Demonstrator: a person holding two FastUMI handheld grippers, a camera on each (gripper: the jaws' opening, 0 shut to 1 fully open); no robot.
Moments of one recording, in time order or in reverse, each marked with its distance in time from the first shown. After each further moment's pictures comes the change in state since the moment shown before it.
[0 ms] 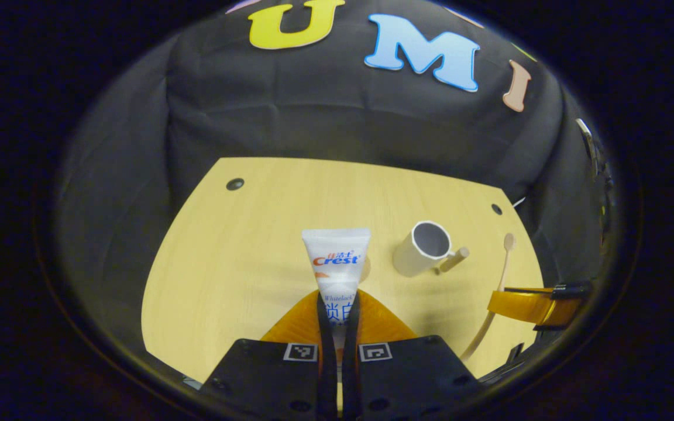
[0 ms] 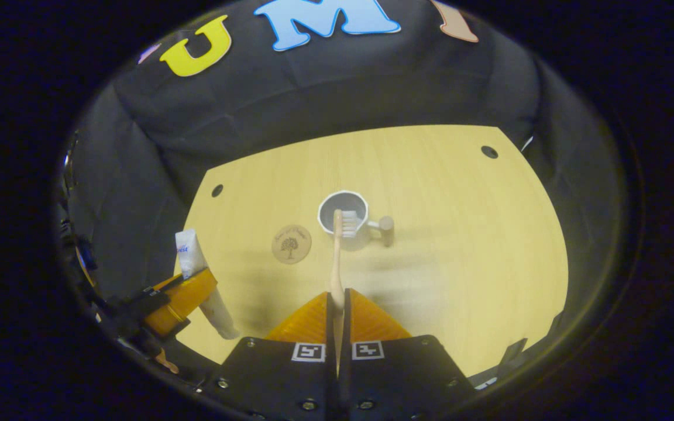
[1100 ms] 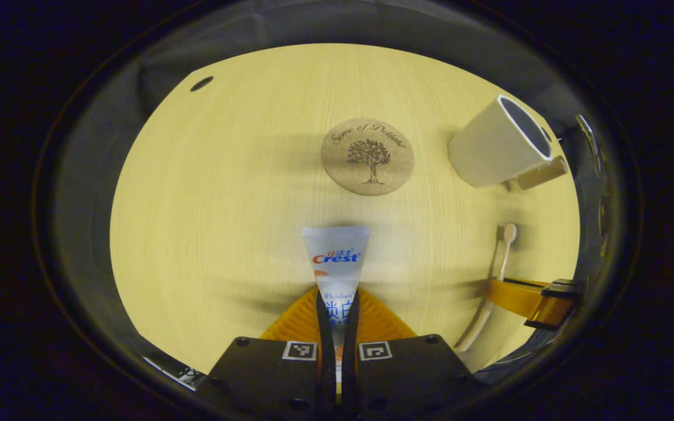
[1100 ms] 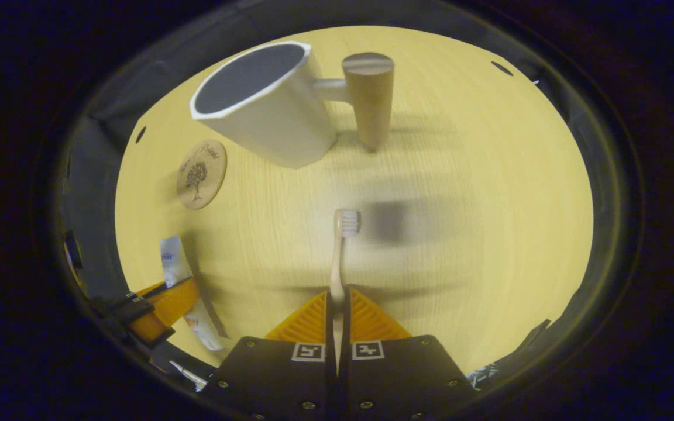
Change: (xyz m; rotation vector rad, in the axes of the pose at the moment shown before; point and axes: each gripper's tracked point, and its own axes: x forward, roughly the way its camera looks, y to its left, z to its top) left arm 0.107 0.038 -0.385 0.019 0.569 0.079; right arm 0.133 -0.059 -0.113 0.082 0.444 -0.137
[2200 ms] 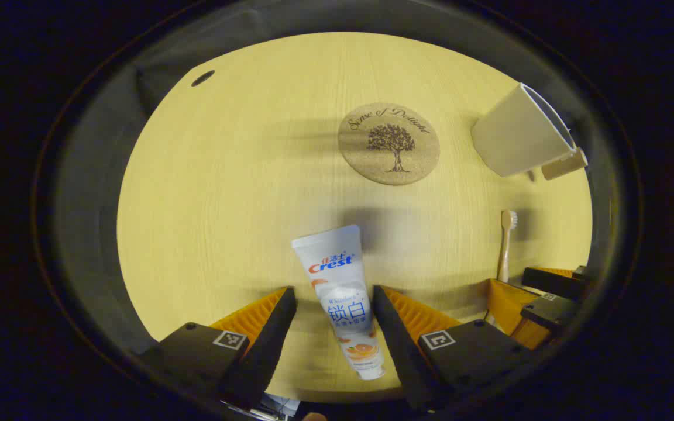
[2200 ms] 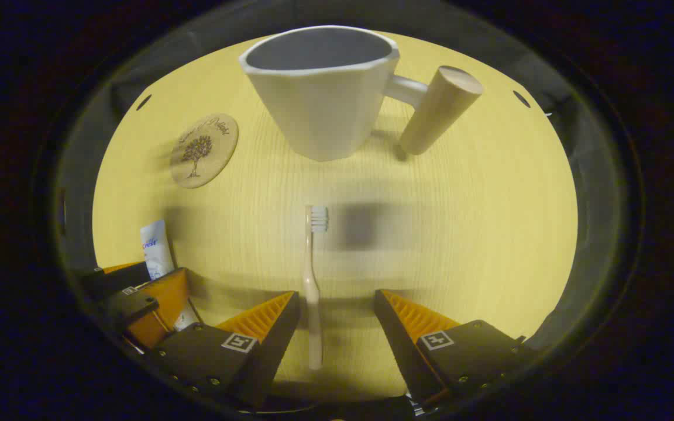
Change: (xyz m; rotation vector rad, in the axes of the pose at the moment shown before) left arm 0.169 -0.009 -0.319 -0.002 0.089 0.028; right arm 0.021 0.010 -0.009 -0.122 0.017 -0.128
